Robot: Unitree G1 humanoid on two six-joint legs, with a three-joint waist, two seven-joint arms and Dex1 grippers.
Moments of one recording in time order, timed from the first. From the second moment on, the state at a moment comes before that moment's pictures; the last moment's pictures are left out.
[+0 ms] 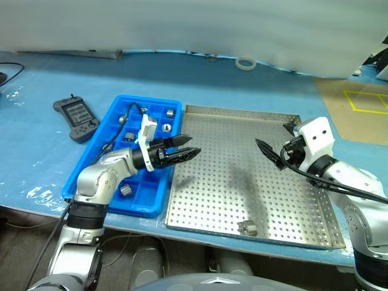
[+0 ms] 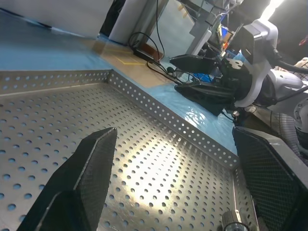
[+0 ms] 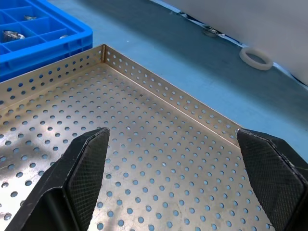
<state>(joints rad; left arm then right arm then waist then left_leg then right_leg) -0.43 0.34 0.02 -0.06 -0.70 0.69 -0.98 -0.09 -0.63 -0.23 -0.65 0.32 0.80 0.45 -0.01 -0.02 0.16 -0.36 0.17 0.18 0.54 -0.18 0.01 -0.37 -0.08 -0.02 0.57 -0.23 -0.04</state>
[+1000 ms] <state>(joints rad) -0.26 0.34 0.07 -0.21 -0.74 0.69 -0.81 0.13 -1.05 -0.07 -0.30 0.09 -0.07 1.18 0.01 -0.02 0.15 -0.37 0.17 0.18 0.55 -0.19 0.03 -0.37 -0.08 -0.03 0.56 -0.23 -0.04</state>
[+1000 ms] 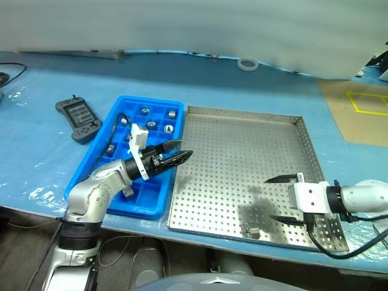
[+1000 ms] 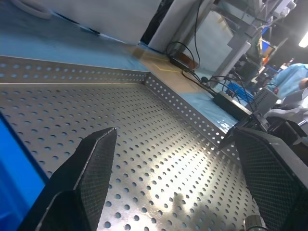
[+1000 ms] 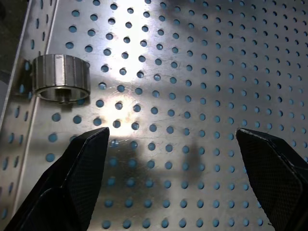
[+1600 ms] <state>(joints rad) -0.22 0.36 0.11 -0.29 -0.78 0.69 -0.72 0.11 -1.05 0.01 -0.36 0.08 -0.08 1.19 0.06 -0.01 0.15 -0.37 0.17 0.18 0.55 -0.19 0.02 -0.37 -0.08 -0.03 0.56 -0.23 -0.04</state>
